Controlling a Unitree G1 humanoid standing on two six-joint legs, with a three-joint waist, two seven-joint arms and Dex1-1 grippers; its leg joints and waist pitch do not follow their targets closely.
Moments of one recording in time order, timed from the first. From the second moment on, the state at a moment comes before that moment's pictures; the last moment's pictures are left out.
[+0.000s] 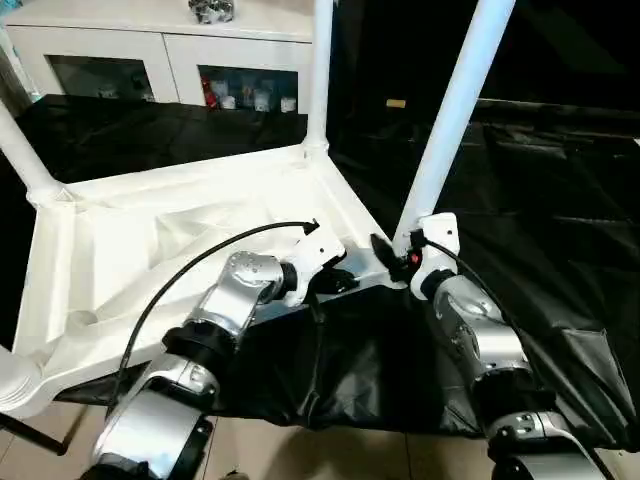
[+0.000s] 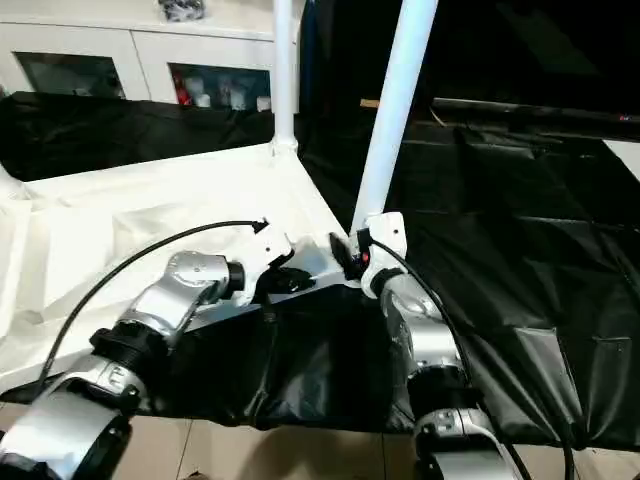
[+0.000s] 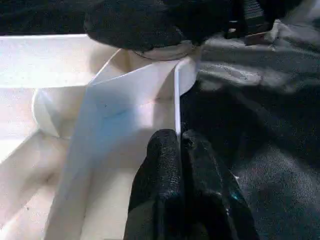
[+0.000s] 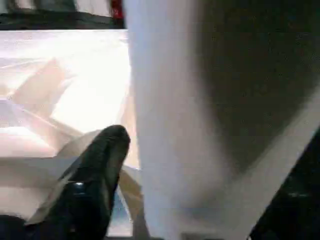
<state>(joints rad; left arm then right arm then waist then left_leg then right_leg) -0.69 0.15 -0.24 0.77 0.11 0.08 -0.97 -0.47 -0.08 -0.05 0.59 0.09 0.06 0.46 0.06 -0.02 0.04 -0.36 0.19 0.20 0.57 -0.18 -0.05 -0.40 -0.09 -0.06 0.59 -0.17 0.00</state>
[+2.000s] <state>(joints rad) -0.68 0.11 -0.23 0.76 0.09 0.11 -0.95 -0.42 -0.10 -0.06 0.58 0.09 0.07 0.47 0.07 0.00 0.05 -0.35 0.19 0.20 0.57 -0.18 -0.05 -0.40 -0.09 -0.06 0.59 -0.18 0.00</state>
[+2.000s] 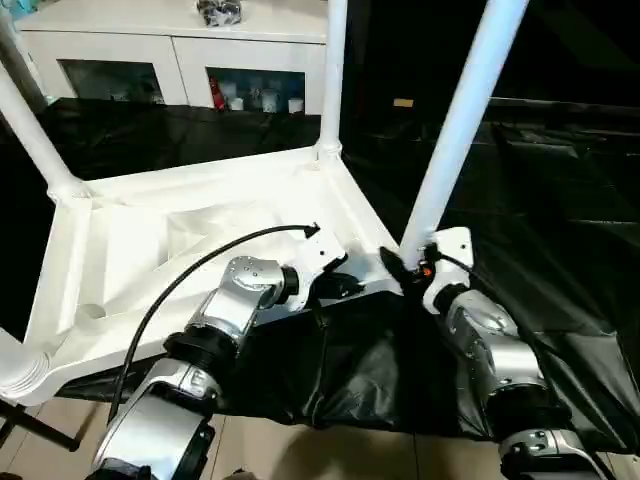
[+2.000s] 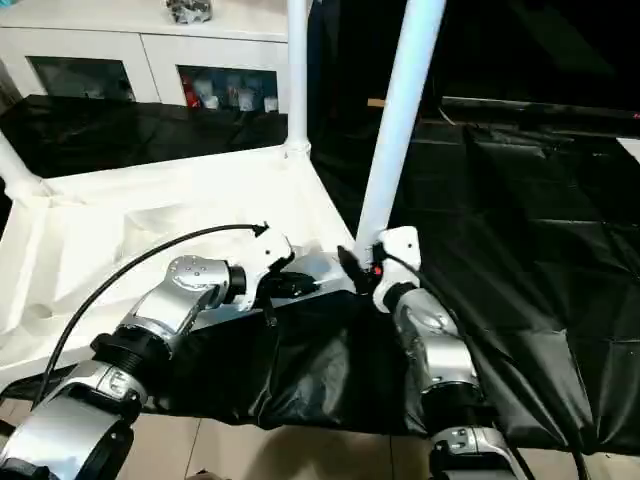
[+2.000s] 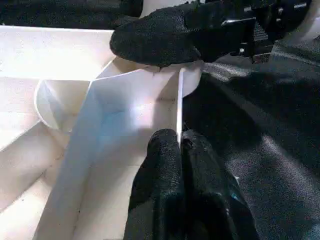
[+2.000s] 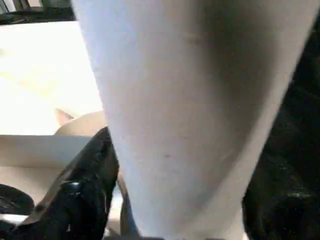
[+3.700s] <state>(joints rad) -0.76 0.13 -0.25 0.85 0.10 0.15 -0.96 -0.45 -0.13 -0.06 0.61 0.15 0.14 0.54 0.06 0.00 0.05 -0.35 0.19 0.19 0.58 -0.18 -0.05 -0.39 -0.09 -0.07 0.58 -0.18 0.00</state>
